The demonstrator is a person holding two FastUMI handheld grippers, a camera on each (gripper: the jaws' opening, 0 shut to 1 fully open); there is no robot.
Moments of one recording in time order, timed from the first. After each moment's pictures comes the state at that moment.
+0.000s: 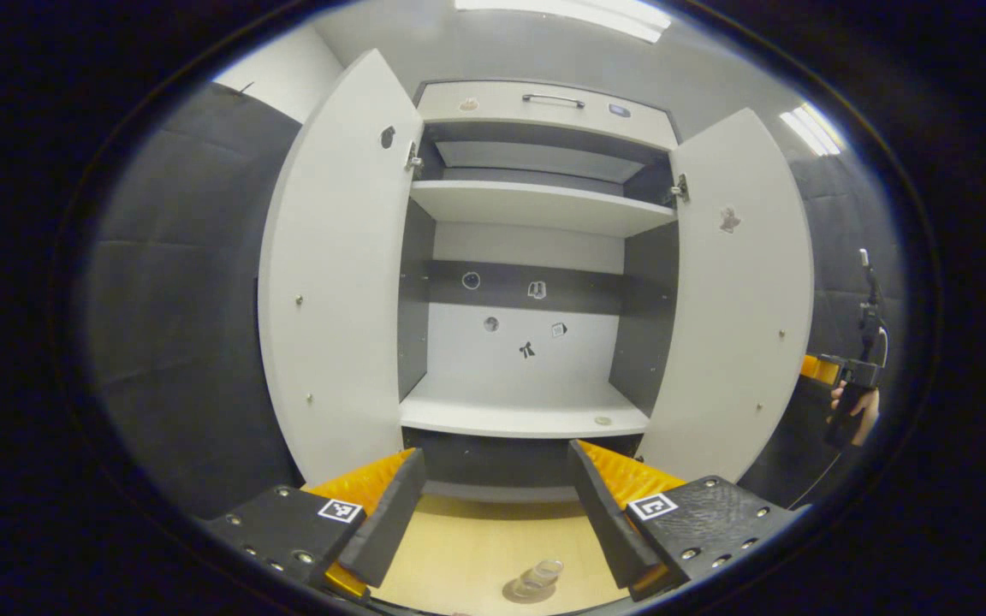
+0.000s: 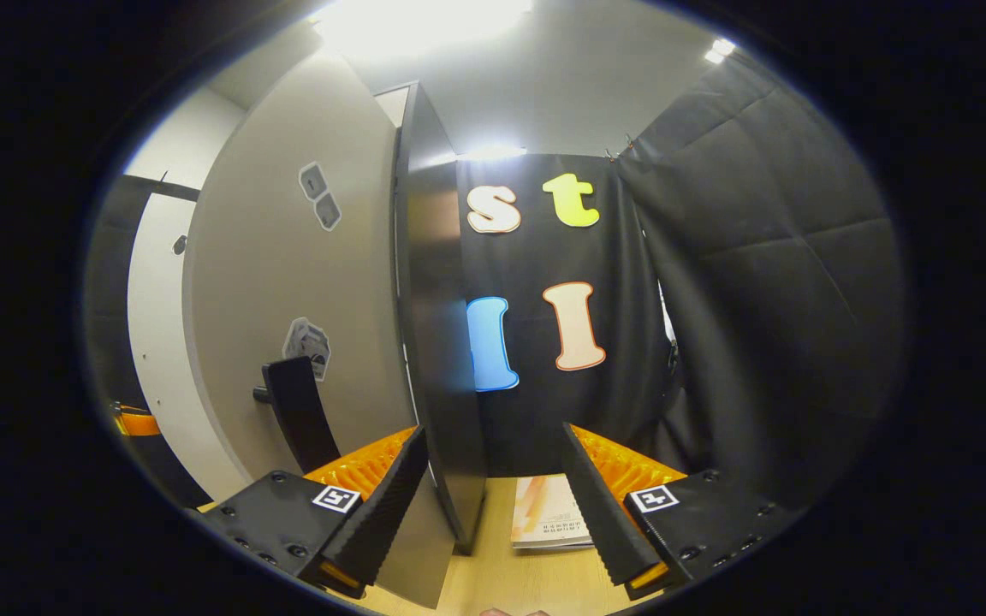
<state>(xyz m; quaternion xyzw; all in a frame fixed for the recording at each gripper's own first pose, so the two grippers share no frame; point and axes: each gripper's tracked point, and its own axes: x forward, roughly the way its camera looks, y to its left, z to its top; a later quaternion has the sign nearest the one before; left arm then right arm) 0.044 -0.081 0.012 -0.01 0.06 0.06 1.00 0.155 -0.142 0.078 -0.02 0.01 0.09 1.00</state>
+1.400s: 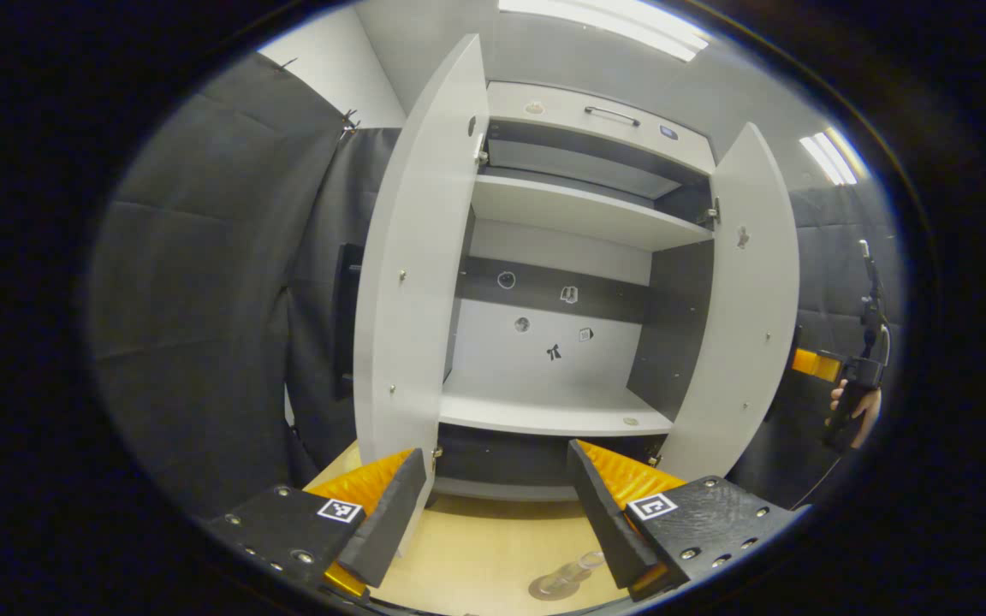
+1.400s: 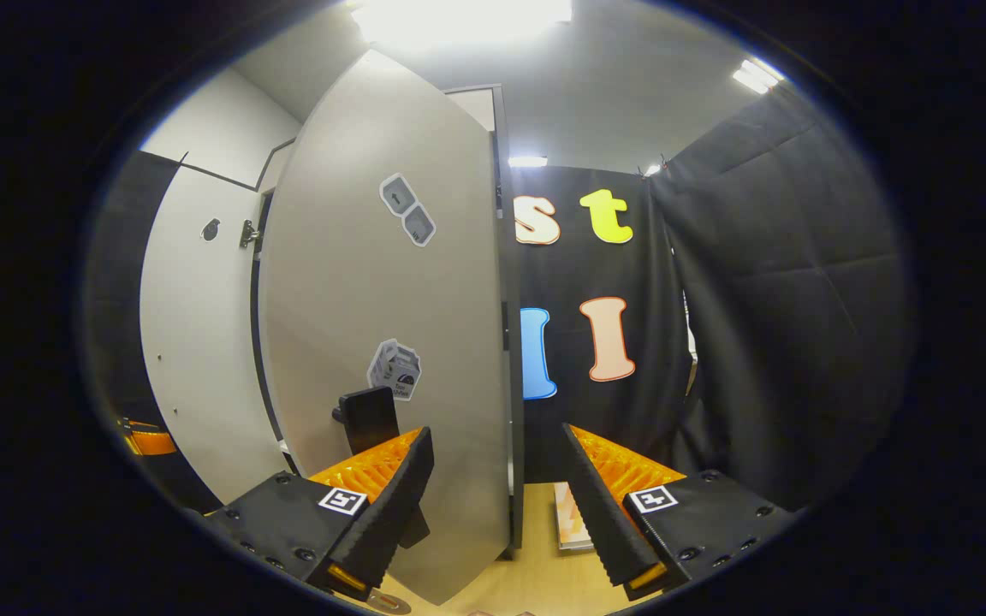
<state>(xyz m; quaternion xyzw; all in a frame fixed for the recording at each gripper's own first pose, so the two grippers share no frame) 0.013 0.002 -0.006 -0.05 0.05 0.06 1.00 0.129 -0.010 0.084 -0.03 -0.01 0.10 0.99</state>
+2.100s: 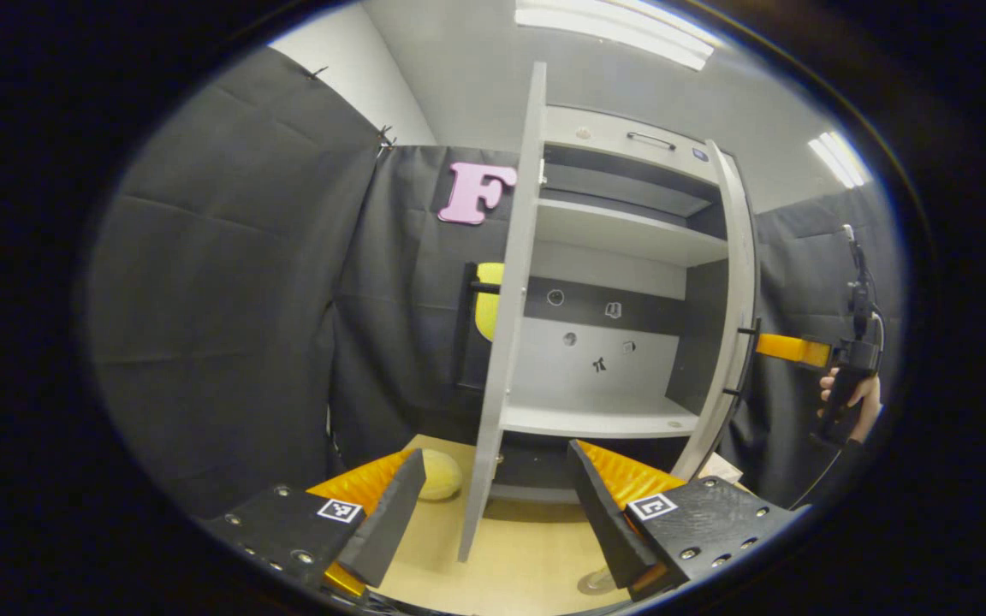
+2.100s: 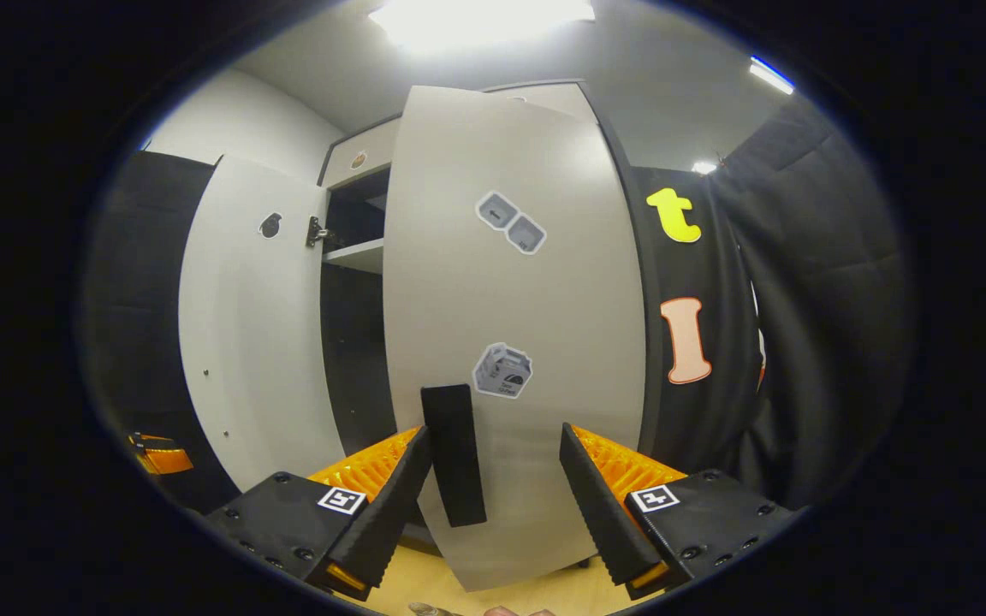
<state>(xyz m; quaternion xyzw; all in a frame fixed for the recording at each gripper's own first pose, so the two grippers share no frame) -0.032 0.095 -0.007 -0.04 0.02 0.11 0.99 0.123 0.109 0.077 -0.04 -0.02 0.18 0.98</state>
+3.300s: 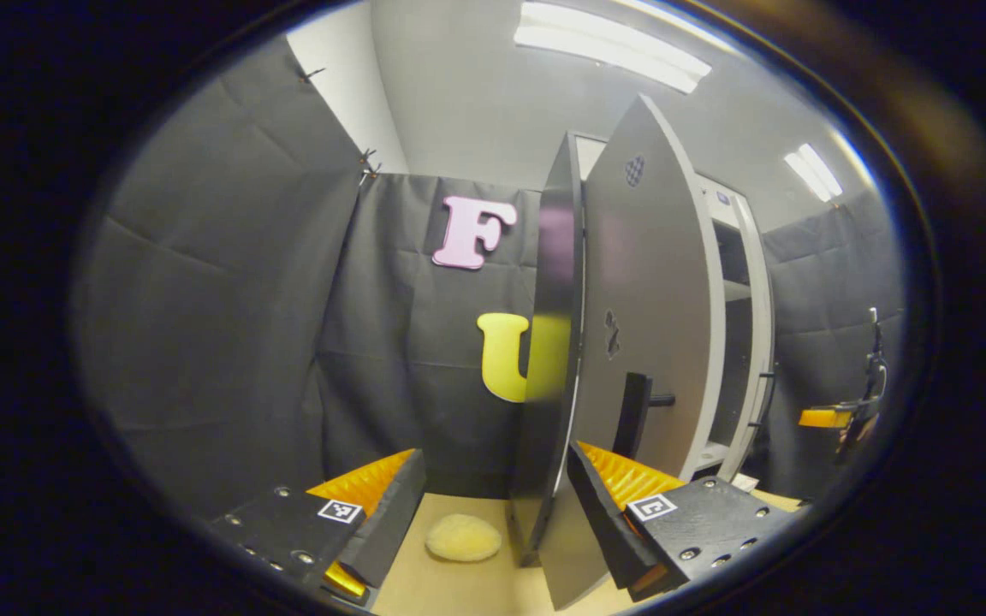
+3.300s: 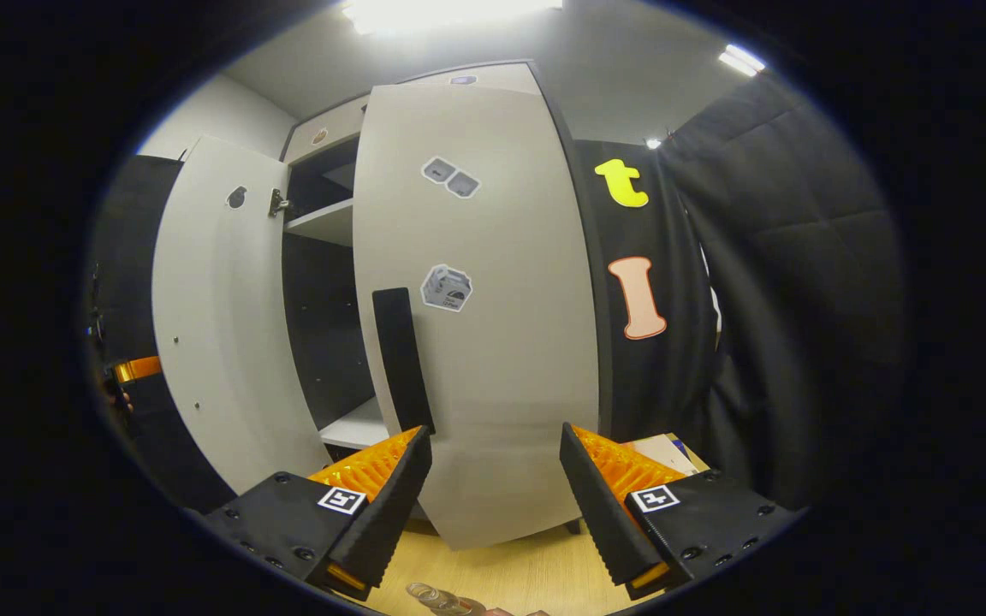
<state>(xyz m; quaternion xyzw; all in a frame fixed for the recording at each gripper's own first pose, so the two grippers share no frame) 0.053 0.235 0.078 0.00 -0.04 0.03 1.00 0.101 0.063 0.010 0.00 0.03 0.09 1.00</state>
